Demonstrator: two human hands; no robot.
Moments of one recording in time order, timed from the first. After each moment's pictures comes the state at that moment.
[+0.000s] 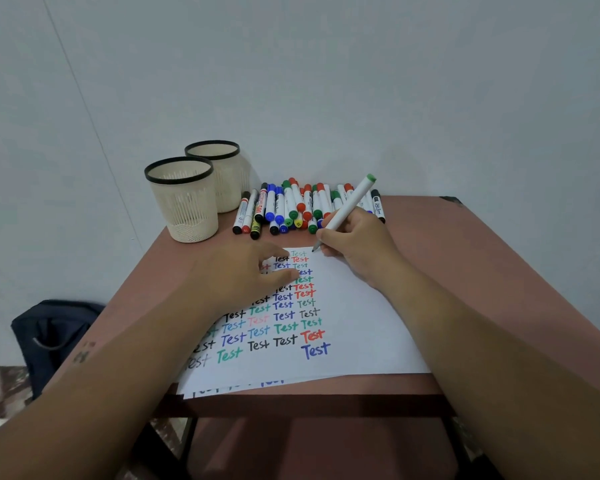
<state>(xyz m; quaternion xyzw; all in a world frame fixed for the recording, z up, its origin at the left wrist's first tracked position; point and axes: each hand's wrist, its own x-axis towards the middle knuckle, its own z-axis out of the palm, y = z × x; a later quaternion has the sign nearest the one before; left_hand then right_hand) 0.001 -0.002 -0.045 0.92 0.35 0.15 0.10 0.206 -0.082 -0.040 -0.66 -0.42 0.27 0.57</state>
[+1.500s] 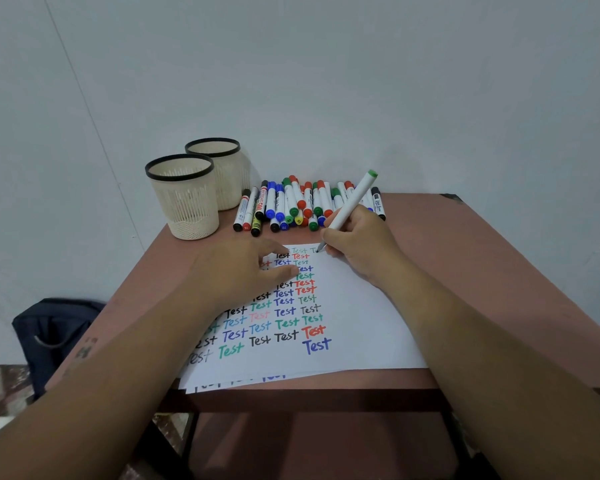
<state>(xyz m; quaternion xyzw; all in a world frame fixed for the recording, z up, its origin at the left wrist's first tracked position) -0.001 -0.004 -0.045 0.91 0.36 0.16 0.11 0.205 -0.086 -0.041 -0.68 -0.43 0.25 0.54</state>
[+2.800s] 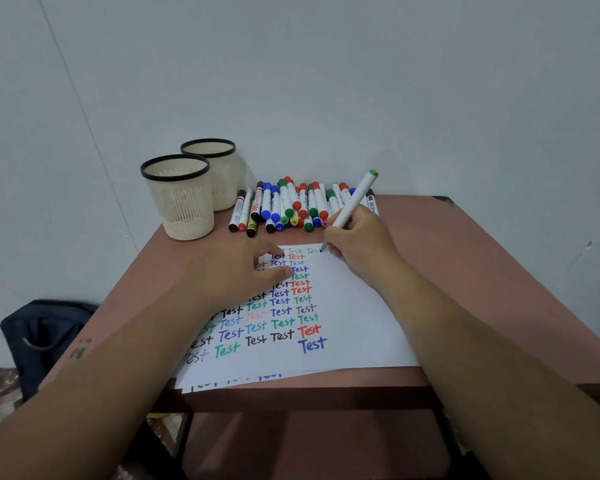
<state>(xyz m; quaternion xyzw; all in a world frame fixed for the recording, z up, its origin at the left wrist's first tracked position) -0.002 -0.001 -0.046 0.92 0.36 0.14 0.12 0.206 -0.086 -0.040 -0.70 -0.39 0.22 0.56</state>
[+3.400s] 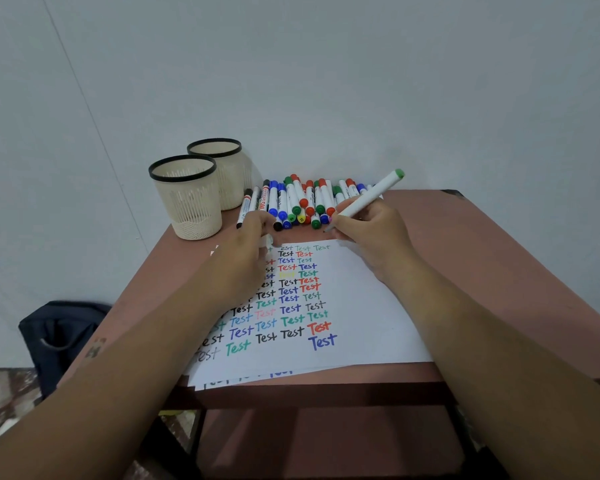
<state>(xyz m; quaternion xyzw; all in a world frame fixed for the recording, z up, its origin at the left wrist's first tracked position) -0.004 0.001 -0.056 0.89 0.32 0.26 0.19 0.212 -0.087 -0.043 -0.61 -0.37 0.26 0.65</state>
